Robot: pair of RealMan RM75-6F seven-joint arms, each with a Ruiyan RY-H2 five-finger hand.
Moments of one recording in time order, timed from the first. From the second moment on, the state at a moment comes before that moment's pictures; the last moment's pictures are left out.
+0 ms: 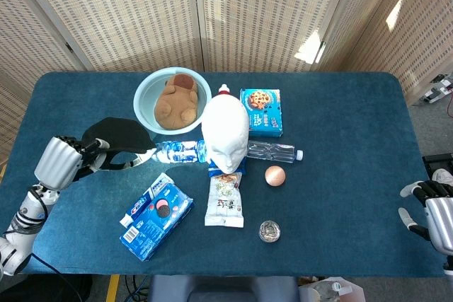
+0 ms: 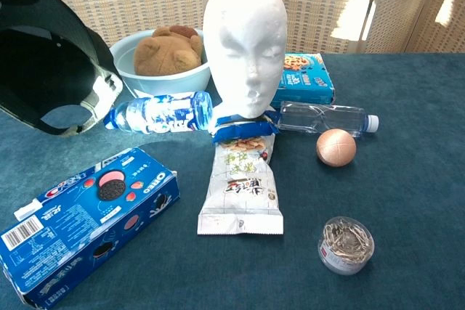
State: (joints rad) left arm -0.55 -1.45 -0.08 -0.86 1.69 1.70 -0.35; right arm 0.00 -0.96 0.05 -1.78 -1.55 1.56 -0.13
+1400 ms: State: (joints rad) left arm -0.53 -1.53 0.05 -0.95 1.61 1.25 -0.09; right arm -0.01 -0.96 0.05 -1.78 -1.54 1.56 -0.14
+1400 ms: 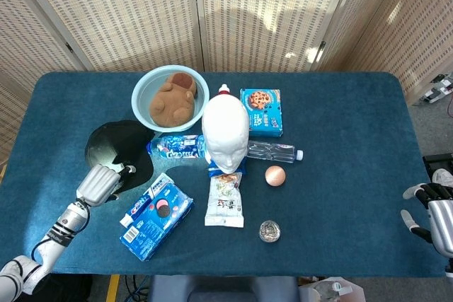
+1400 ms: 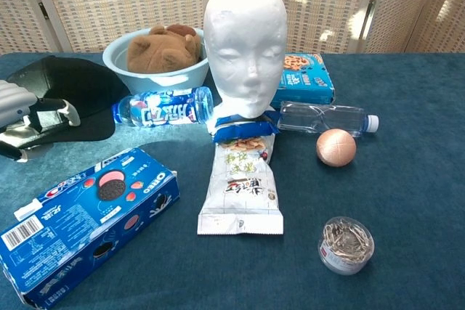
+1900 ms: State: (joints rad) left arm -0.48 -1.26 0.01 -1.49 1.30 1.07 0.31; right arm -0.02 -0.96 0.05 -1.77 -1.54 1.57 -0.13
